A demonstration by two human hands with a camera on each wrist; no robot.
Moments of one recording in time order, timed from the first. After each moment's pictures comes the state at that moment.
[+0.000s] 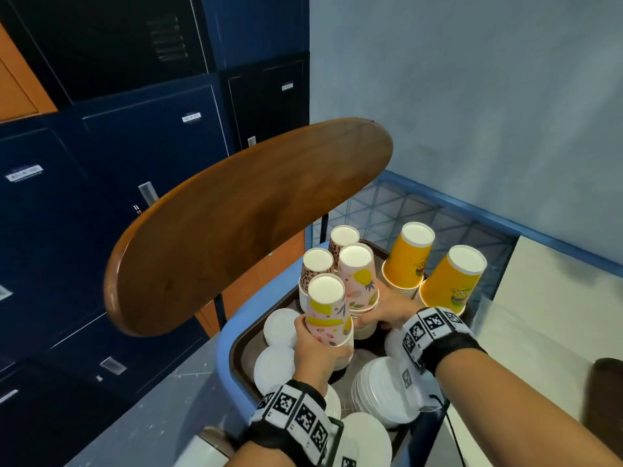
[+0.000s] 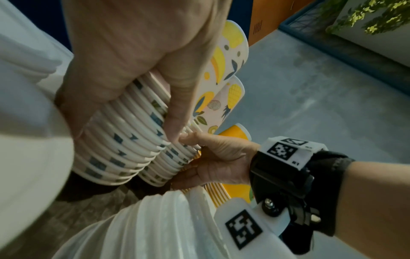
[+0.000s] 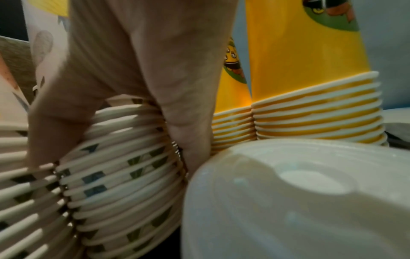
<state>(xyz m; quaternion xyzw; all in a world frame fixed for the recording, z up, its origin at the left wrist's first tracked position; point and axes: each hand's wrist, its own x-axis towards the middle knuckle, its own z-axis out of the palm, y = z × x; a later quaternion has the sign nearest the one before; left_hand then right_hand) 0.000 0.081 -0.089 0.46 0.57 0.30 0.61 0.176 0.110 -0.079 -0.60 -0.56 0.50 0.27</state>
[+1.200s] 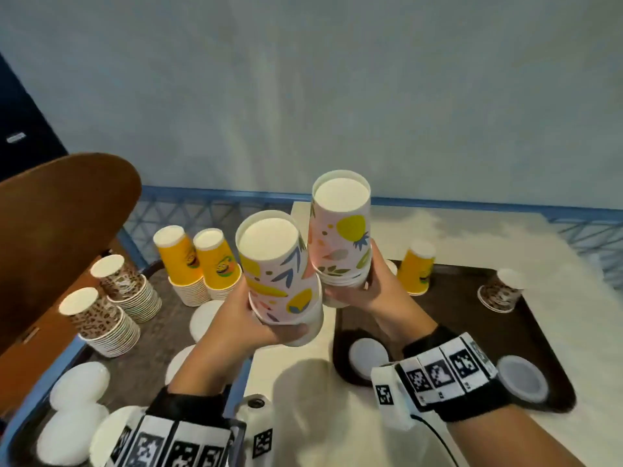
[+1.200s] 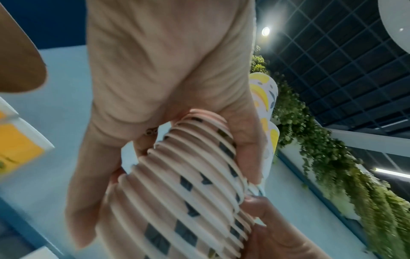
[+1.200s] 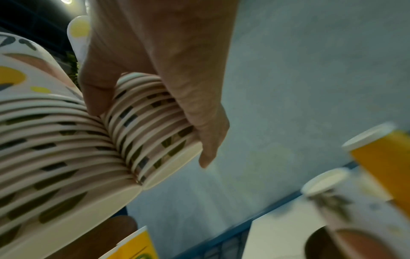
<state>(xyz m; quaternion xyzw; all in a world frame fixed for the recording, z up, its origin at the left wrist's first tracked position) 0.123 -0.078 0.041 0.71 0.17 0.16 0.66 0.282 -0.215 0.033 -0.63 -0.35 0.25 0.65</state>
